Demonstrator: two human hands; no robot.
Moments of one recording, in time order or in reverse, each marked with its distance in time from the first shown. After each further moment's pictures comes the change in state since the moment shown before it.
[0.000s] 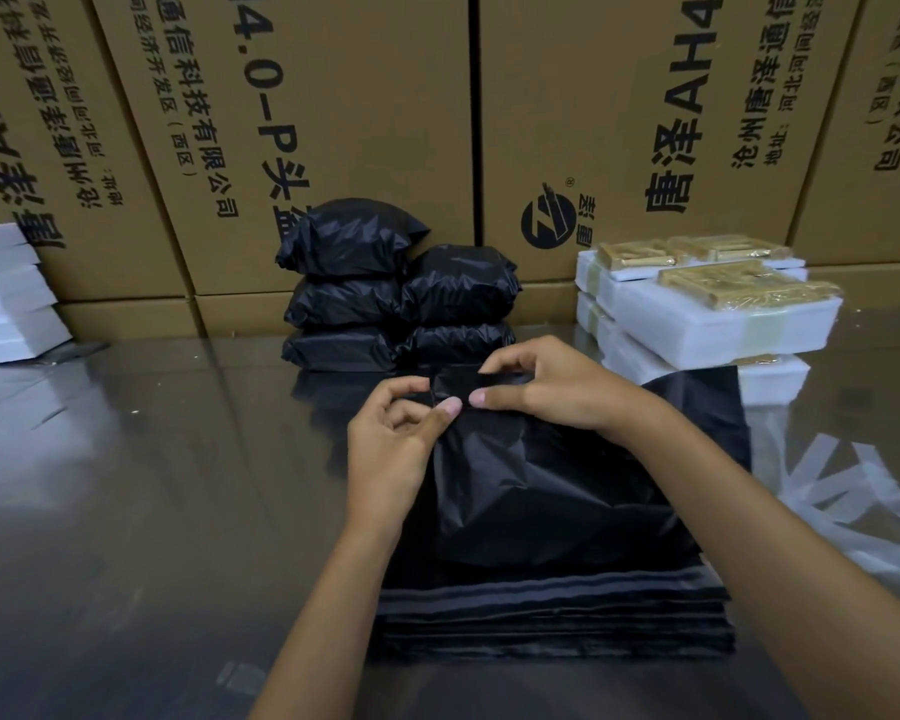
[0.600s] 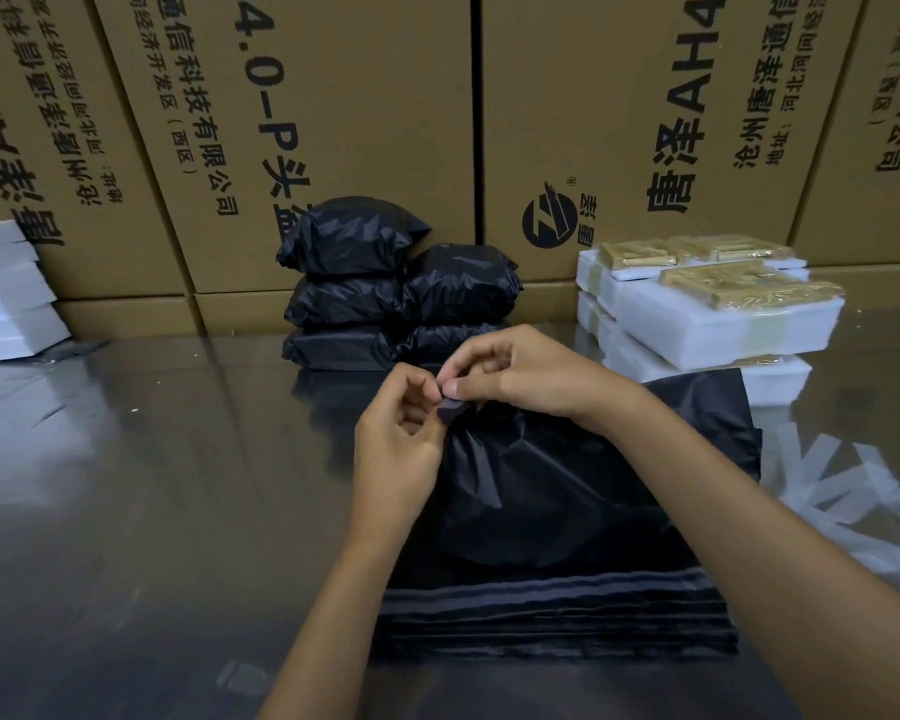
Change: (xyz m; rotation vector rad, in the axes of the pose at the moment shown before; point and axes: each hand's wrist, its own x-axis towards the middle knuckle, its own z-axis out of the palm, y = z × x) left_hand -0.002 0.004 -0.001 0.219 -0.070 0.307; right_hand 0.007 -0.020 0.011 0.049 -0.044 -0.060
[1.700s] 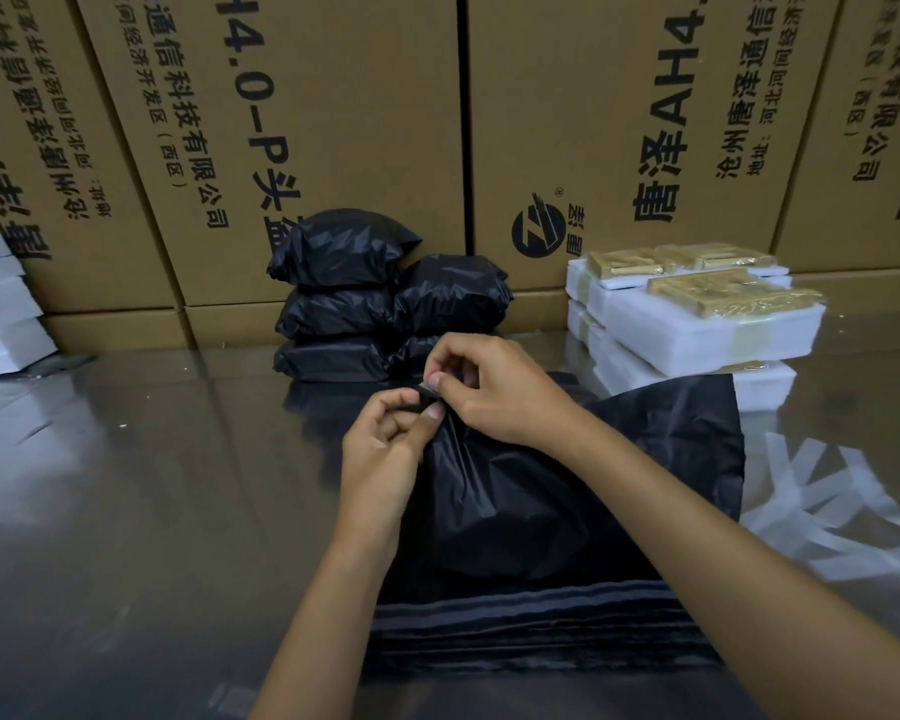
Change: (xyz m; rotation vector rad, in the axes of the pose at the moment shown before) left_hand 0.004 -0.006 0.002 -0.328 0.076 -0.414; right_hand 0.012 0.004 0.022 -0.408 0.291 -0.170
